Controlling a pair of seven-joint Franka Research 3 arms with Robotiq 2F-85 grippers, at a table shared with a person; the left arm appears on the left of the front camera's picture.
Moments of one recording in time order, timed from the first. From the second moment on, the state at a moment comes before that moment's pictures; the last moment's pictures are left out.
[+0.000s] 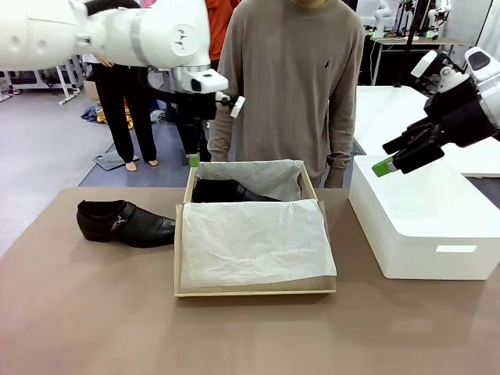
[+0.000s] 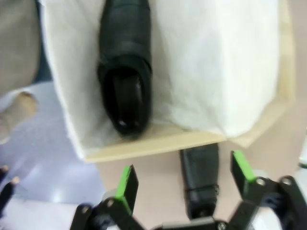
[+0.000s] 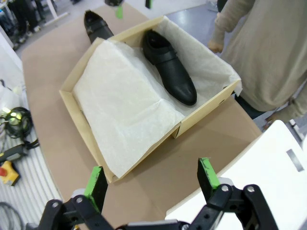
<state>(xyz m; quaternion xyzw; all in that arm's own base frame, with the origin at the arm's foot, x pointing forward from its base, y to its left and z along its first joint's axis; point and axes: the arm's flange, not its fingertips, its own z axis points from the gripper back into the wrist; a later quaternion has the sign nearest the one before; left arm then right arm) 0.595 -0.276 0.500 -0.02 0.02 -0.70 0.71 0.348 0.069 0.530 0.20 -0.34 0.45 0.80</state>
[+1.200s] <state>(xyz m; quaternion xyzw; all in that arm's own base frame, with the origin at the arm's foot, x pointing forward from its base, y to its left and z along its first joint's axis) 0.557 -0.114 0.501 -0.01 -0.01 -0.70 0.71 0.348 0.069 0.530 0.19 -0.34 0.45 0.80</state>
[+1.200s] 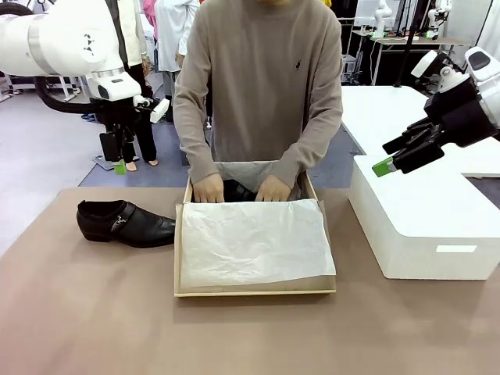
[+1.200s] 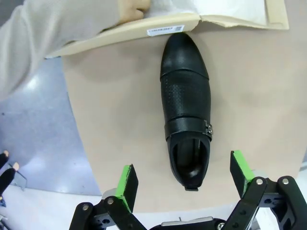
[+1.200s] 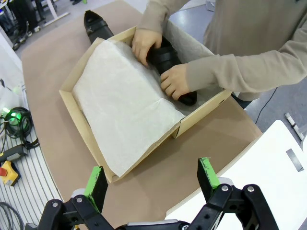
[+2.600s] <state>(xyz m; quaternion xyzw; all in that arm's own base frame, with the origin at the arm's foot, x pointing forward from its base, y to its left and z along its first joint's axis) 0.565 -0.072 0.500 0.01 -0.01 -0.69 0.73 0.348 0.069 0.530 0.19 -0.34 0.45 0.80</state>
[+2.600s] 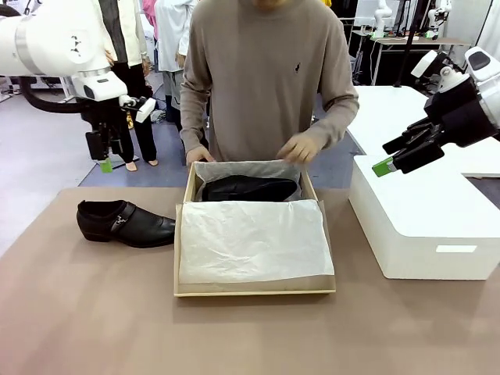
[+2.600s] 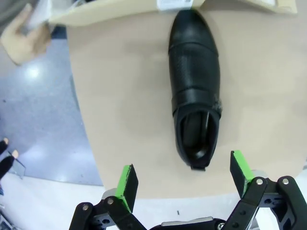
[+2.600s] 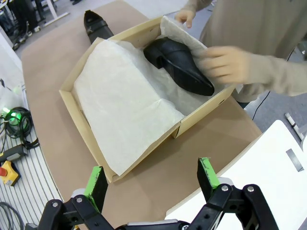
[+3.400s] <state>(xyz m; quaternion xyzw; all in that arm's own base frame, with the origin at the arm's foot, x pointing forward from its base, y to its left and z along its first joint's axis) 0.568 -0.036 0.446 0.01 -0.05 -0.67 0.74 0.348 0.069 0.530 0.19 -0.34 0.45 0.80</state>
